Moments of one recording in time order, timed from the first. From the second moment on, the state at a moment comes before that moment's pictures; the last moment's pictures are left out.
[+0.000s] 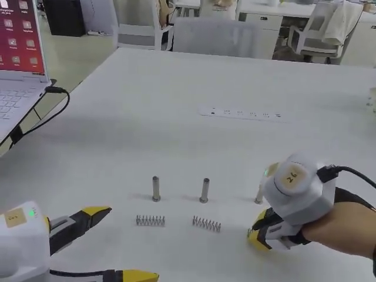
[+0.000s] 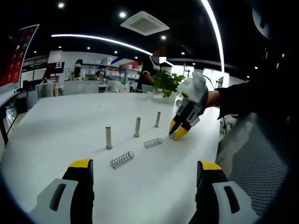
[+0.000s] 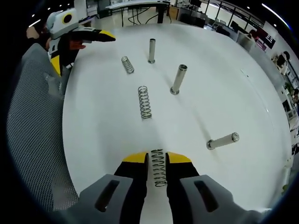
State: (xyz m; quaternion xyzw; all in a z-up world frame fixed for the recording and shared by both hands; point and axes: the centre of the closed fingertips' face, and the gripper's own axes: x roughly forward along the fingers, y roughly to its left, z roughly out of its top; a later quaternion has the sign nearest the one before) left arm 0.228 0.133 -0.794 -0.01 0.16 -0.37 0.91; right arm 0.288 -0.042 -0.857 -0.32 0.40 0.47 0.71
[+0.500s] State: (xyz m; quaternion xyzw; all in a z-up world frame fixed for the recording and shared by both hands) left arm 0.227 0.134 -0.795 -0.01 0.16 -0.37 0.92; right arm 0.287 -0.041 -0.859 -0.32 0.42 0.48 0.71
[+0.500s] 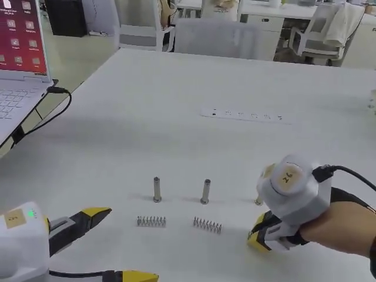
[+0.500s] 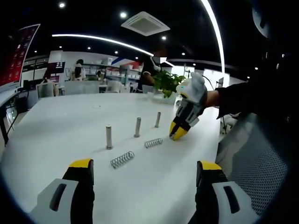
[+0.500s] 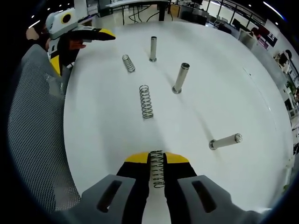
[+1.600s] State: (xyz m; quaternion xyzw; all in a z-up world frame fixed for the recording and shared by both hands) left arm 0.230 0.119 -0.776 0.00 0.14 -0.40 0.91; right arm 0.284 0.001 -0.787 -0.21 0.32 0.49 0.78
